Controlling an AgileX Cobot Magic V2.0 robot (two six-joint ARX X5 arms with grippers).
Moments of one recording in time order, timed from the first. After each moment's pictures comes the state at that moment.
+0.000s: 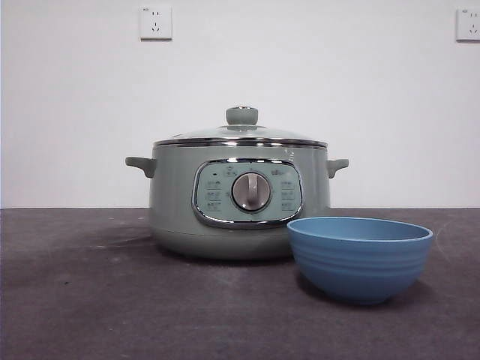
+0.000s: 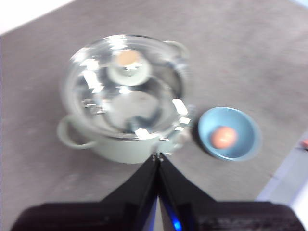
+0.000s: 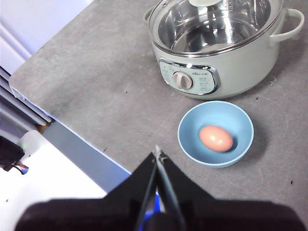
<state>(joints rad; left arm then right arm) -0.51 1.16 1.58 -1.07 0.14 0.10 0.60 0.52 0.95 -0.98 -0.21 0.18</state>
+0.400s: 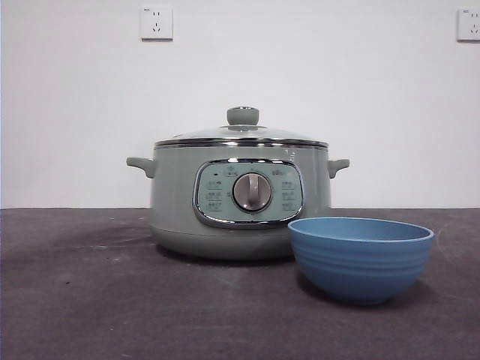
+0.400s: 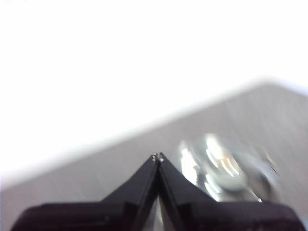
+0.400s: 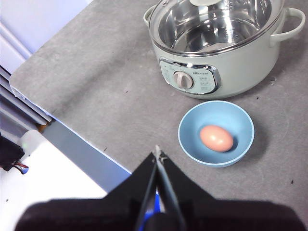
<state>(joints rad) -0.12 0.94 1.40 -0.61 0.29 0.15 0.60 0.52 0.95 -0.98 -0.21 0.18</state>
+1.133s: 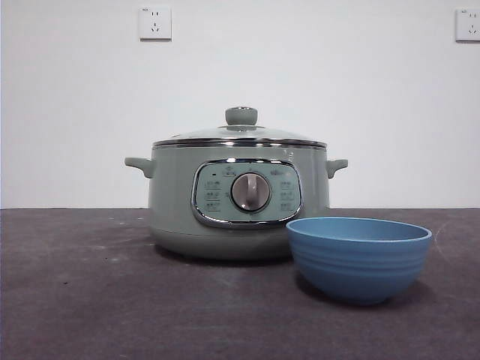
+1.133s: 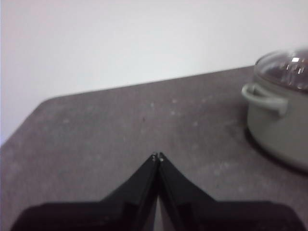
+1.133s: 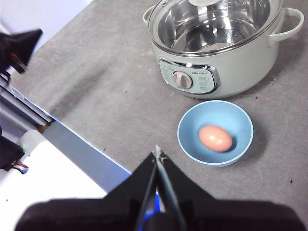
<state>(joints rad) 0.10 0.14 0.15 -0.10 0.13 0.12 0.60 0.52 0.95 -0.98 -0.21 0.18</state>
